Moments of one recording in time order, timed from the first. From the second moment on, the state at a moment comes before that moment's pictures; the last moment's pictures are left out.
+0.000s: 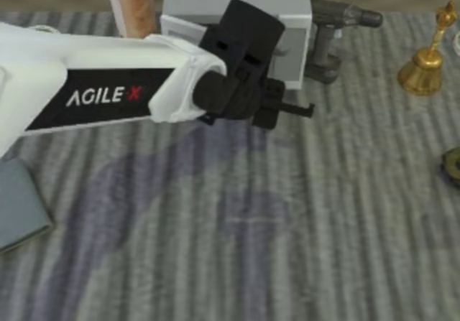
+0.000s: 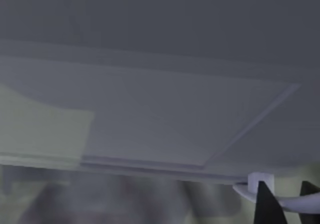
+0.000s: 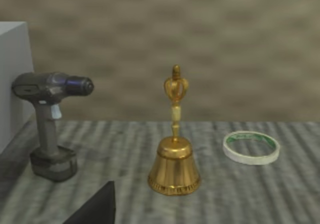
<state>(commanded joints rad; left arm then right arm) -0.67 2.03 1.38 -0.22 -0.17 -0.24 0.00 0.00 0.00 0.00 0.00 0.00</state>
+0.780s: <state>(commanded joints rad) -0.66 2.00 1.33 -0.20 -0.13 -0.20 0.00 0.00 0.00 0.00 0.00 0.00</state>
